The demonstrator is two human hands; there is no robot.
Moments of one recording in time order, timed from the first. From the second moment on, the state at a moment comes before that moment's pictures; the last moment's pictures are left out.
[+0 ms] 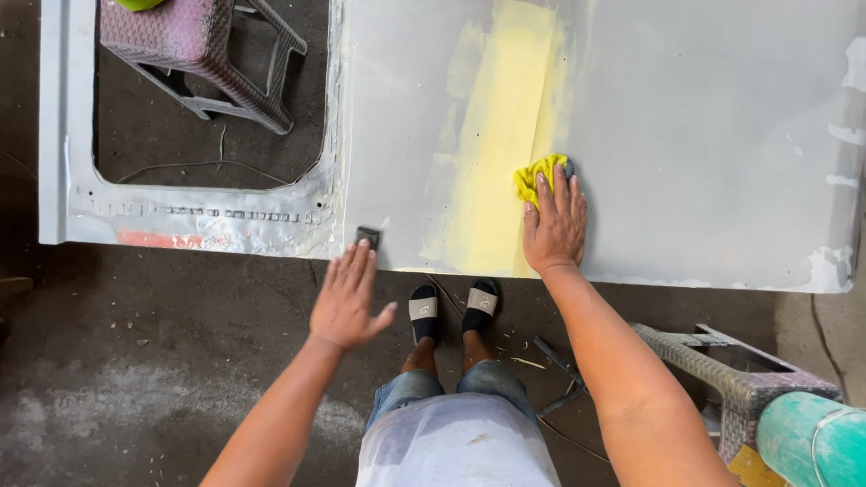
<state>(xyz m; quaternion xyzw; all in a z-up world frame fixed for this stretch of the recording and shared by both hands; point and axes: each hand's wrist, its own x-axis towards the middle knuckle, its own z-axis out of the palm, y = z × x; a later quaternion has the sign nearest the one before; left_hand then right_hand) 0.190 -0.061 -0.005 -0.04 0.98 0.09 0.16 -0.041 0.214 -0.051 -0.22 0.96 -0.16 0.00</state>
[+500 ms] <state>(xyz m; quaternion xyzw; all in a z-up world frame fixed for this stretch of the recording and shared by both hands) 0.186 -0.054 -0.013 -0.08 0.98 0.12 0.09 -0.042 0.217 -0.057 -0.22 0.96 -0.15 -0.01</state>
